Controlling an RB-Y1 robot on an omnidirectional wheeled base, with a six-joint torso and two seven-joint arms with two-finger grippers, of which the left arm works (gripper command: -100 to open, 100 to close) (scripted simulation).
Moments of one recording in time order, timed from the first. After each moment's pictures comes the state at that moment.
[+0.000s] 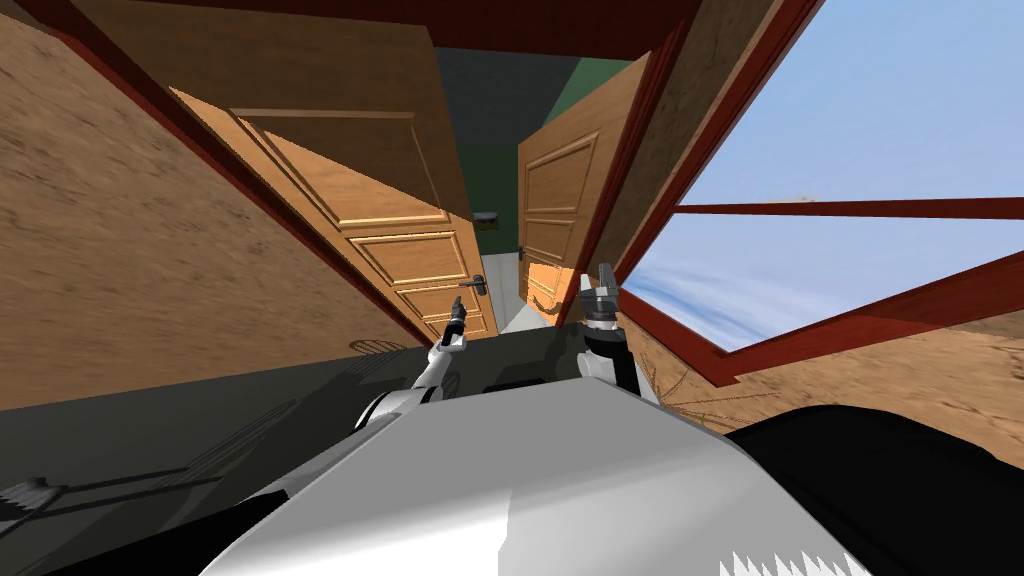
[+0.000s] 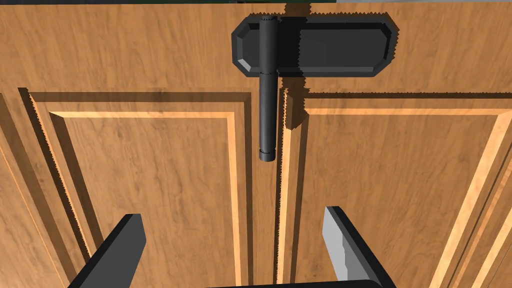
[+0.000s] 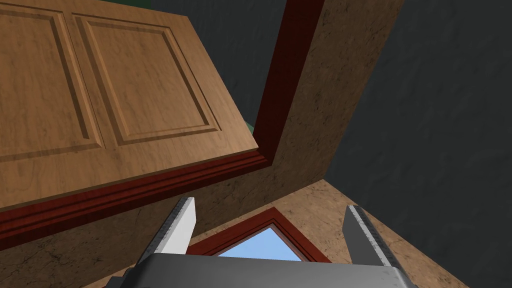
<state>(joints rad) -0.42 0.17 0.08 -0.72 0.12 -0.51 0.05</state>
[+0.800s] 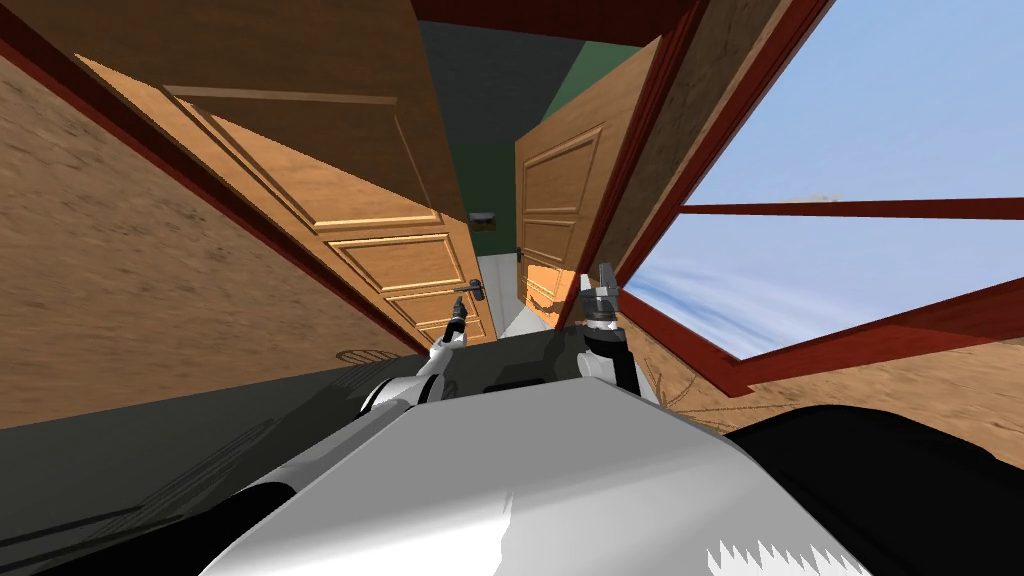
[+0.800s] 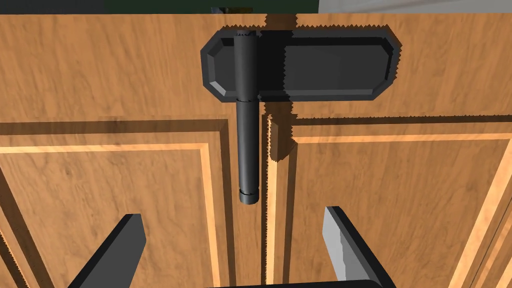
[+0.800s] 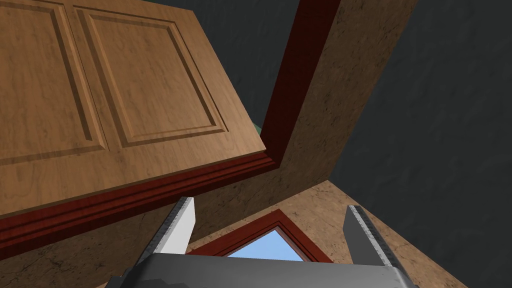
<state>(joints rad) -0.52 0.18 0.08 -0.55 0.13 -0.52 0.05</state>
